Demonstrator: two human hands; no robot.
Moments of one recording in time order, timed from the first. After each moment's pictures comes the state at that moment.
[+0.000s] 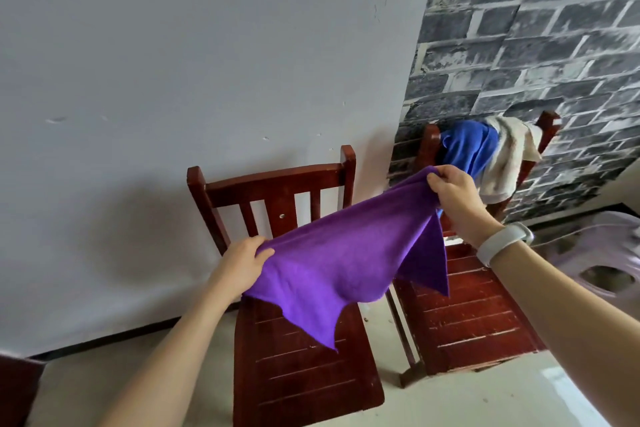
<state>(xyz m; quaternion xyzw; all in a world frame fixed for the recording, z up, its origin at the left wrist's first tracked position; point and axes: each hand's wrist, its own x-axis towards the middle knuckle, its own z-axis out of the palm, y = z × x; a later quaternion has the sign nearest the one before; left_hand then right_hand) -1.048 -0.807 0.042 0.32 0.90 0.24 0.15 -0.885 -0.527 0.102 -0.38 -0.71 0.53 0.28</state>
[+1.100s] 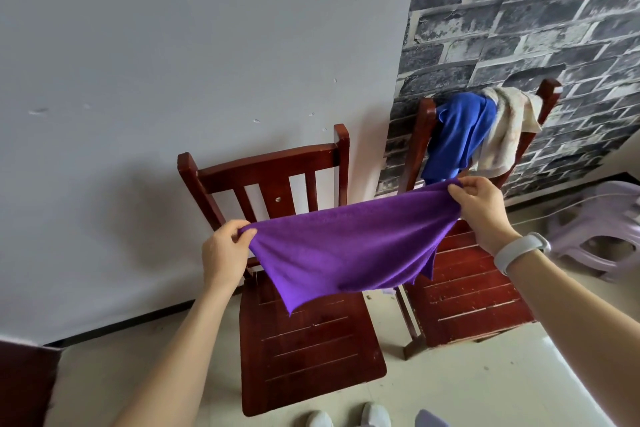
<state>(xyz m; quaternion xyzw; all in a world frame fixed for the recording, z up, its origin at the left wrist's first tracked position) -1.034 -0.815 0.034 0.20 0.90 0.38 0.02 -0.832 -0.511 0.055 -0.47 -0.65 0.52 0.30</state>
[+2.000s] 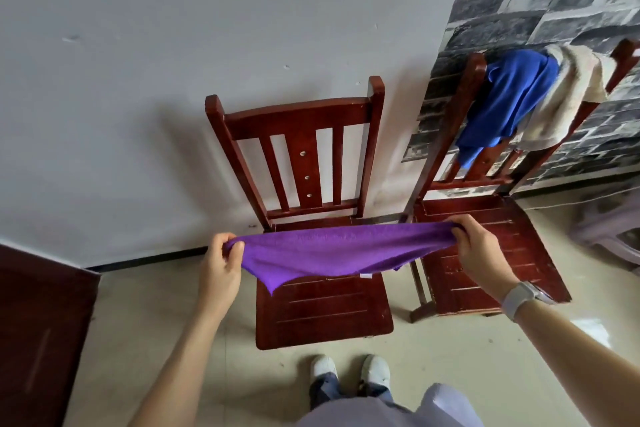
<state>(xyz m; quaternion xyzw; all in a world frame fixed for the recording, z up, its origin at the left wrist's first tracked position) -0.980 -0.901 -0.011 0.08 0.87 0.48 0.08 -0.785 -0.584 -0.017 -0.33 -0.87 0.33 0.14</state>
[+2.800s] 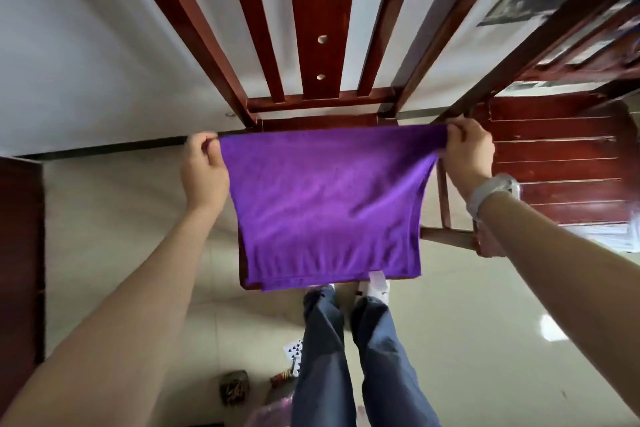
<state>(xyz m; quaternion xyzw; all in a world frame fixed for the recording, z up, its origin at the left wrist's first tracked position) -1.103 -0.868 -0.246 0.01 0.92 0.38 0.05 -0.945 -0.574 -0.233 -0.51 -0.77 0.38 0.08</state>
